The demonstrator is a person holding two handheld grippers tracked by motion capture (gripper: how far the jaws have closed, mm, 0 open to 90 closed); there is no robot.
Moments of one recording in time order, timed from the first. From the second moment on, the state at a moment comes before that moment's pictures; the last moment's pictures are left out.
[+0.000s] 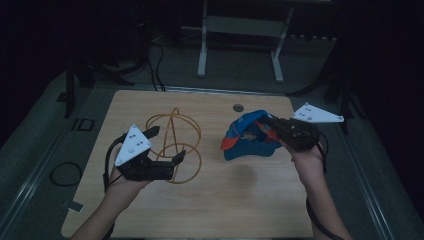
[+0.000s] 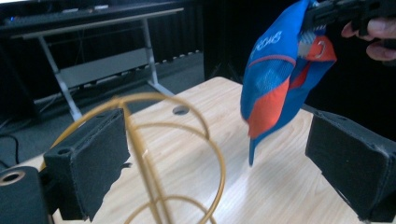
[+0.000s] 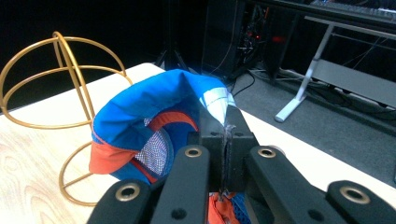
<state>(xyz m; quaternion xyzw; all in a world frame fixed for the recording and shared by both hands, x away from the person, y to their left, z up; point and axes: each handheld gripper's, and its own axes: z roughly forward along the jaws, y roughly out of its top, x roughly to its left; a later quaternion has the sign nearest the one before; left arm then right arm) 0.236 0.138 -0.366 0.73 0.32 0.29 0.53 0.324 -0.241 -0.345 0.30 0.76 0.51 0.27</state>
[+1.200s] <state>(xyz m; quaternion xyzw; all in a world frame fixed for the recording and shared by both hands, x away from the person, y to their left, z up) 0.312 -0.014 -0.346 0.80 0.25 0.29 0.47 0.312 -0.222 -0.347 0.28 0.77 0.52 0.25</state>
